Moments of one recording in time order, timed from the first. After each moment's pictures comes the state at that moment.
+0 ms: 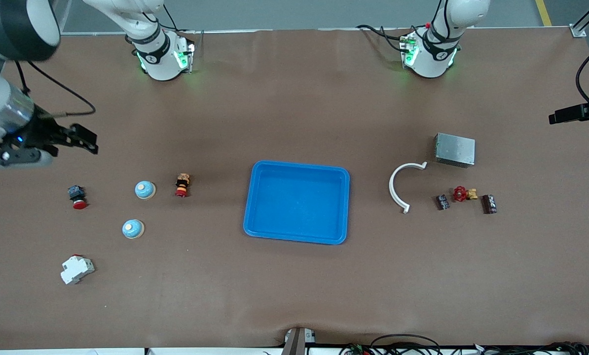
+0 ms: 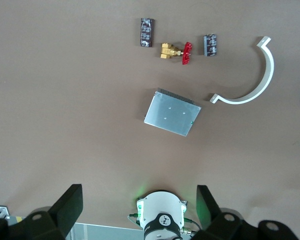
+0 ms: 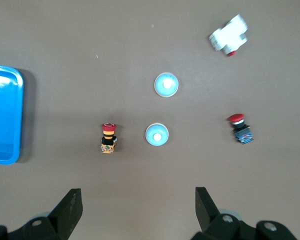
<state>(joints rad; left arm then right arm) 1.36 0.50 -1.56 -1.49 0.42 1.21 -0.30 -0.17 -0.06 0.22 -1.74 0.00 1.71 0.00</state>
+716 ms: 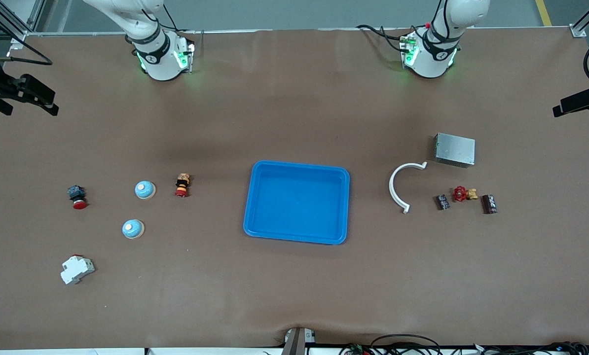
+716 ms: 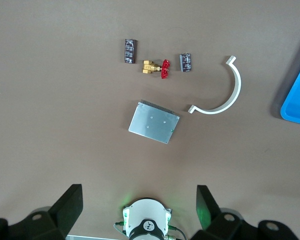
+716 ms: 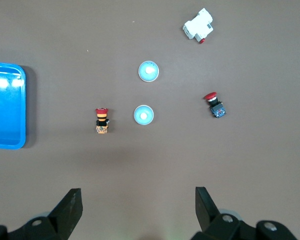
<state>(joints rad) 1.36 0.49 -1.63 -1.42 0.41 1.20 -0.36 -0.19 -0.13 0.18 -1.62 0.00 1.49 0.00</state>
